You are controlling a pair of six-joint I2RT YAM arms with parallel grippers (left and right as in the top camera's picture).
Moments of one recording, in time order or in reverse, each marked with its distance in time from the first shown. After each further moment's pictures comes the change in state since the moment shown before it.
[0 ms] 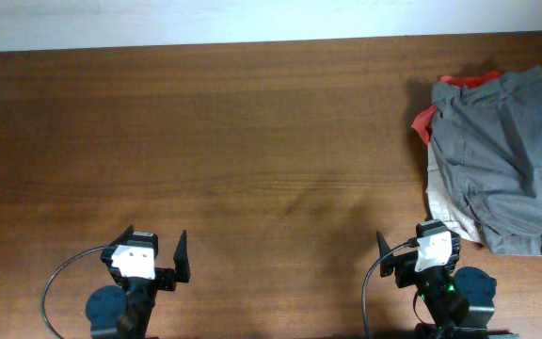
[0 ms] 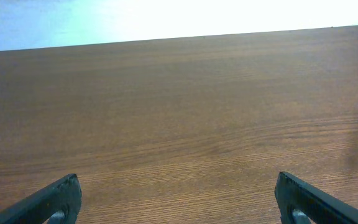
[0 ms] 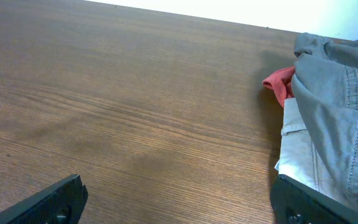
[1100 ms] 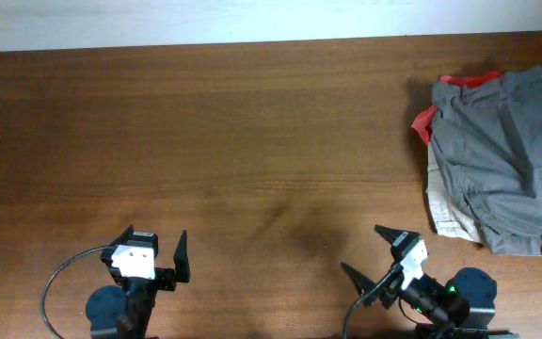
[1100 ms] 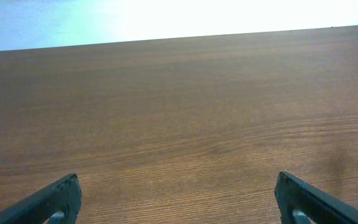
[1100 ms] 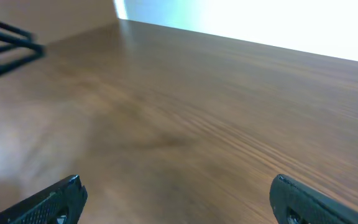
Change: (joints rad) left arm 0.000 0.000 0.000 0.000 0.000 0.000; right arm 0.000 0.000 -0.003 0.042 -0.581 0.001
